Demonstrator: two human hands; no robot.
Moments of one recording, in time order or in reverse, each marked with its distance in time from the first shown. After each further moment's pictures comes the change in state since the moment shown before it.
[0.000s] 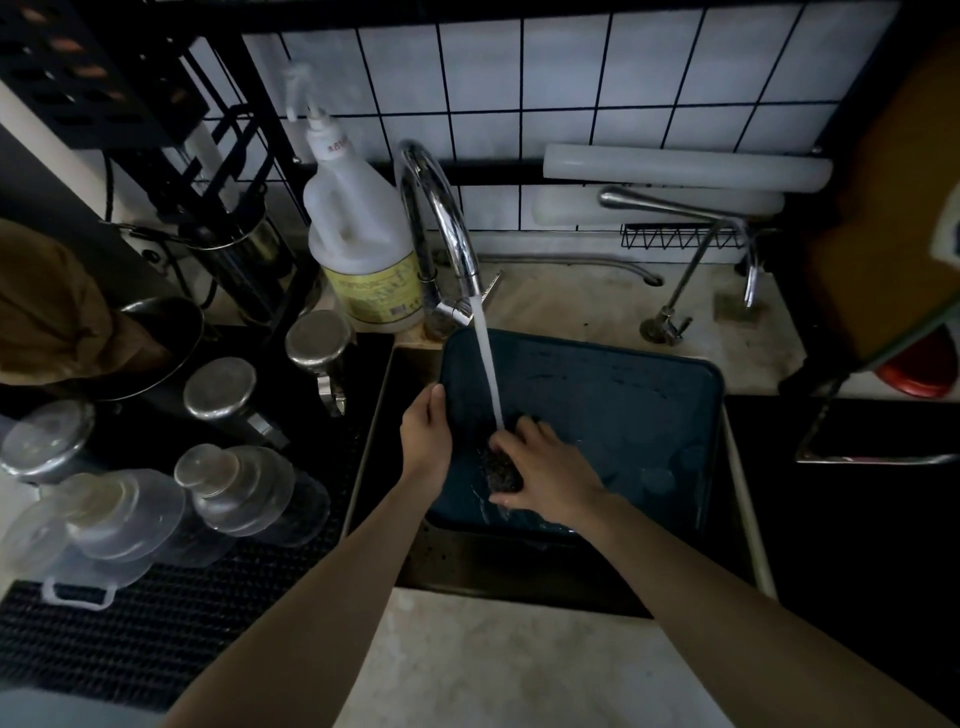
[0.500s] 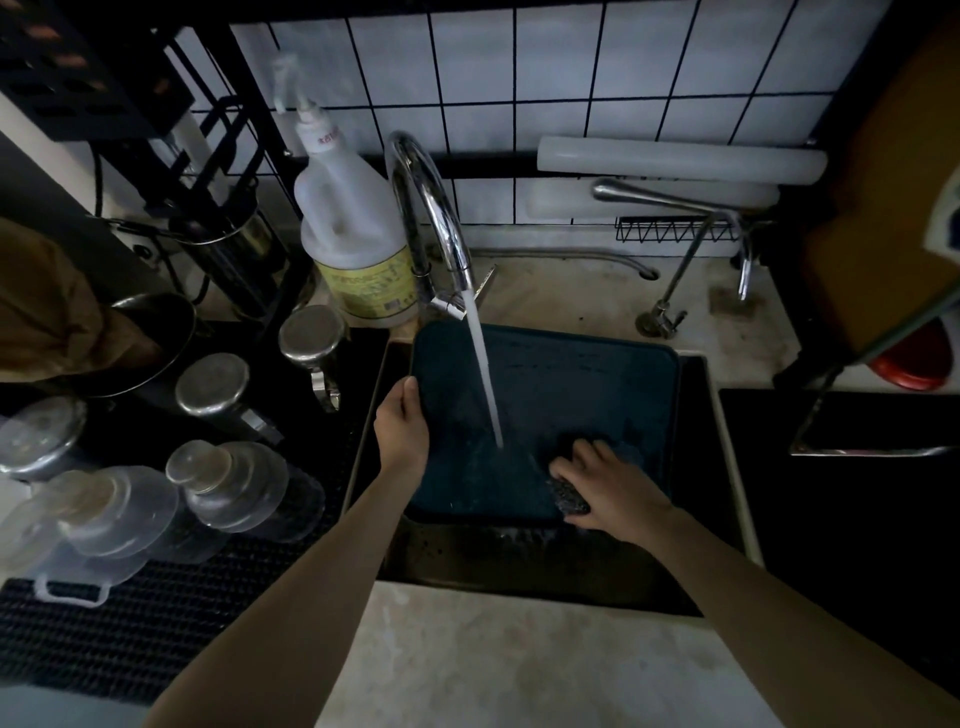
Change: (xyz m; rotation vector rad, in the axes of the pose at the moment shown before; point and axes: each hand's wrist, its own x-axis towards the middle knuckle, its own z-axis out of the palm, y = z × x) left_hand 0.008 -0.001 -0.017 0.068 0.112 0.000; right_hand -0.054 0.065 0.013 -0.174 -0.129 0.007
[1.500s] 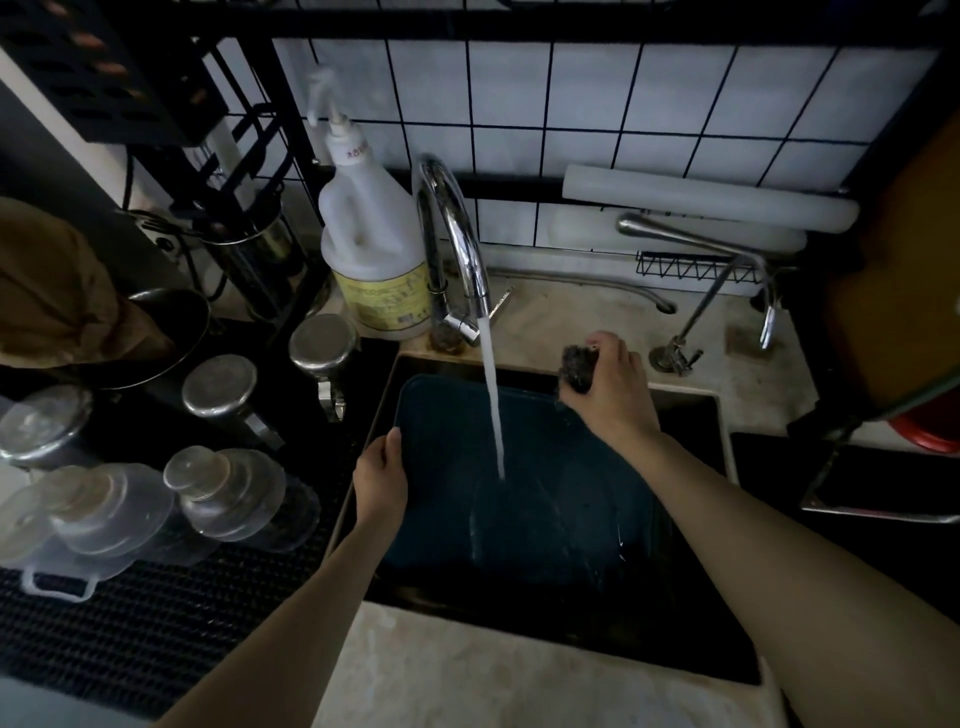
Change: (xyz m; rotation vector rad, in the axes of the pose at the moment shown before) left_hand -0.017 -0.032 -0.026 0.074 0.069 -0.132; right_hand 0.096 0.035 -0.090 0.377 0.557 0.373
